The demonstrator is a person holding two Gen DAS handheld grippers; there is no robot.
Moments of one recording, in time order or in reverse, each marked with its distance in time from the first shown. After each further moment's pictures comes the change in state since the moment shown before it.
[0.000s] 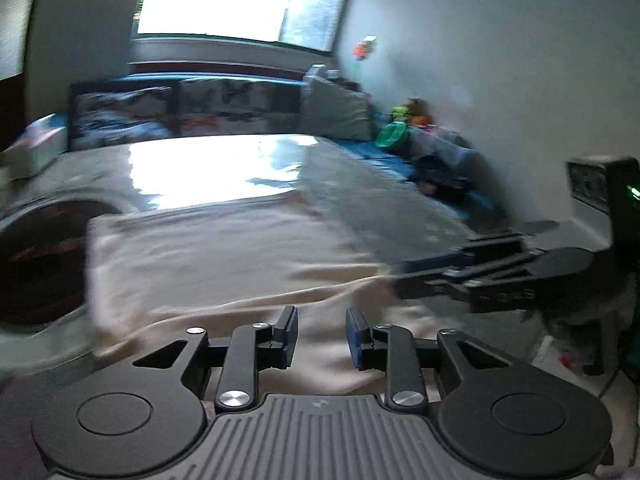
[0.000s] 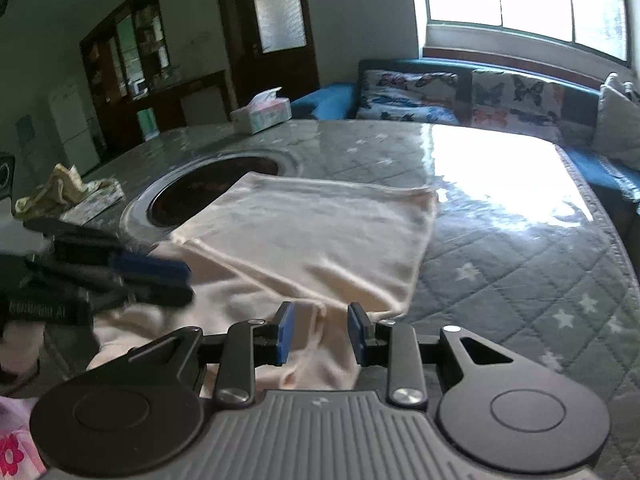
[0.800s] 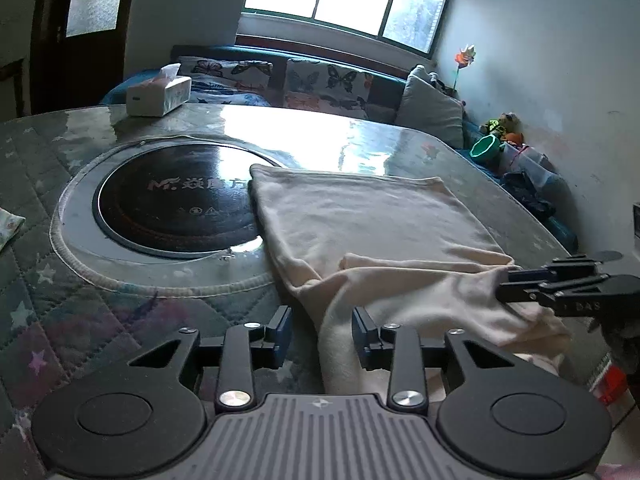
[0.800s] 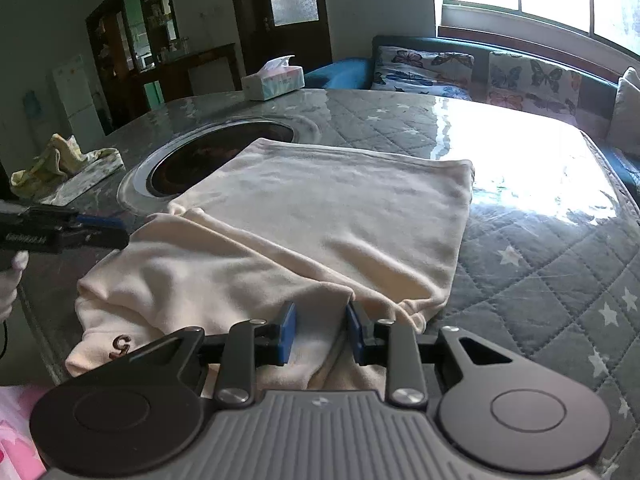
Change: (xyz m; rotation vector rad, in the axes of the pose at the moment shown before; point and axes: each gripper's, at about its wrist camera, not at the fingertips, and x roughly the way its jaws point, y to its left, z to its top) left arm -0.043 0.083 -0.028 -0.166 0.021 0.181; right arm 0.037 0.014 -0.005 -0.029 0.070 0.004
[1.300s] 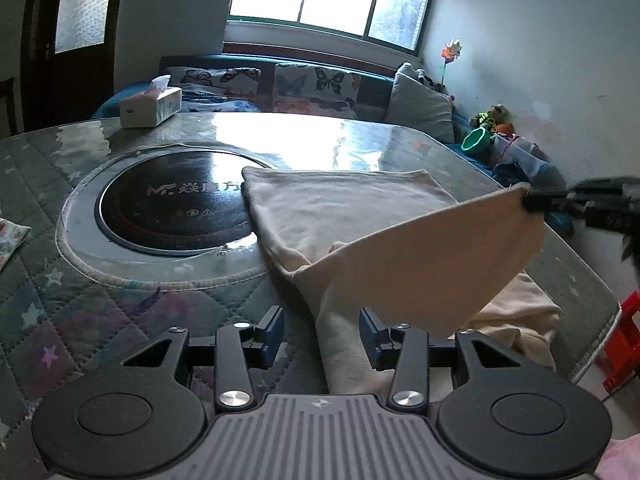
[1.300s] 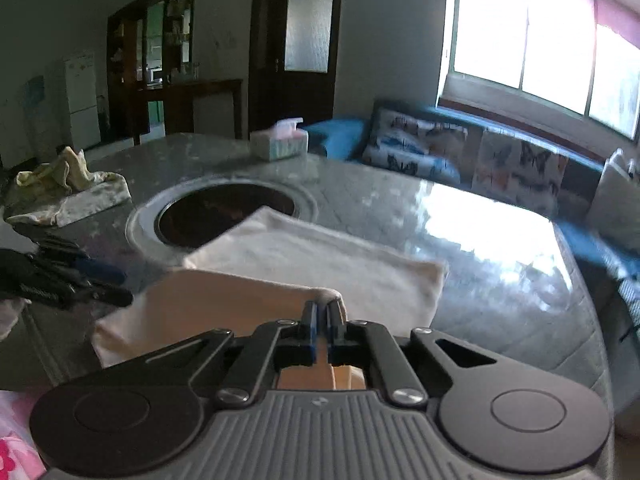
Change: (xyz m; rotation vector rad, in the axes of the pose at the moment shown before) left arm -0.014 -0.008 -0.009 0.059 -0.005 -0.007; right arm -0.059 0.030 0.031 -0.151 -0.159 -0.097
